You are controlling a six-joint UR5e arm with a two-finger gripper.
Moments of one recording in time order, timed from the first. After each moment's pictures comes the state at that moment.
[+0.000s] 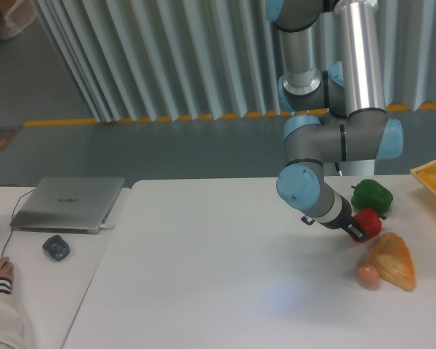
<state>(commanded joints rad) 2.17 -1.97 -1.55 -1.56 1.95 0.88</state>
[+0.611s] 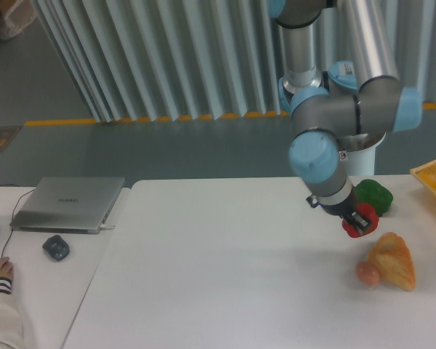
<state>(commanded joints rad) 2.30 -1.89 -1.41 -1.60 1.72 1.07</state>
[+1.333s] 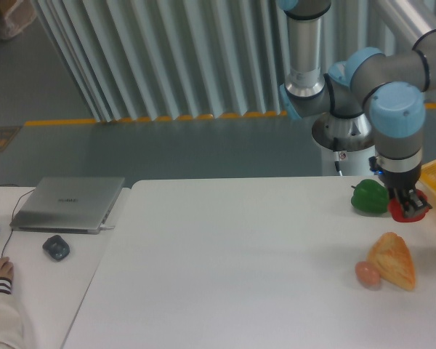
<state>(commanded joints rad) 2.49 -1.84 -1.44 -1.59 1.73 1.57</state>
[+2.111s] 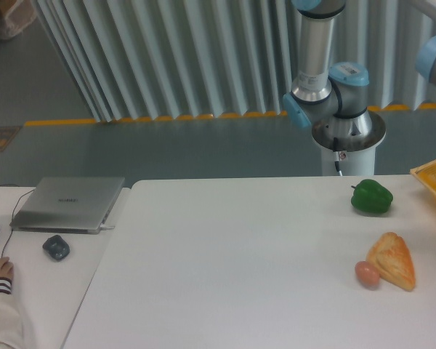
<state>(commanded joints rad) 2.76 -1.81 -1.51 -1.50 1.73 2.04</state>
